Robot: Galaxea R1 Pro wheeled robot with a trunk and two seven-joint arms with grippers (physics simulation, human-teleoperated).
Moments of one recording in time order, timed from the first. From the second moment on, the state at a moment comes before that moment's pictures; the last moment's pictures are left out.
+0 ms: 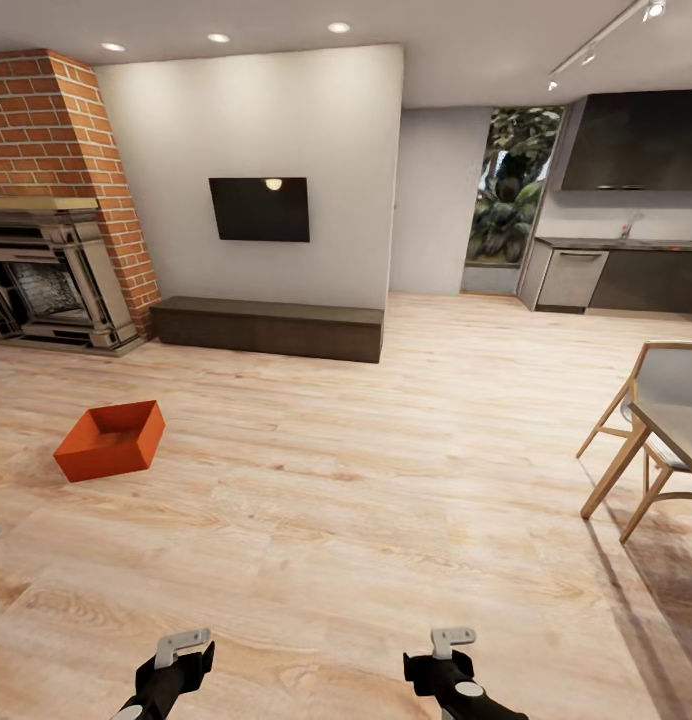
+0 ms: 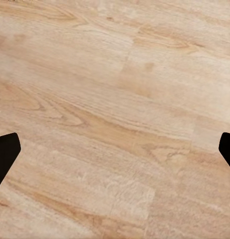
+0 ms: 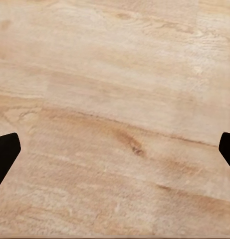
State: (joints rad) left arm -0.43 0.08 0.22 -0.23 -0.04 -0.26 -0.04; right arm -0.55 0.12 0.05 -0.05 0.01 -0.17 -0.10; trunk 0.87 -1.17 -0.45
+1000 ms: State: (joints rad) left arm -0.43 0.08 0.22 -0.23 -0.04 -0.26 -0.04; right arm -0.54 0.12 0.06 -0.05 0.01 -0.17 -0.10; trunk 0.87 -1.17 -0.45
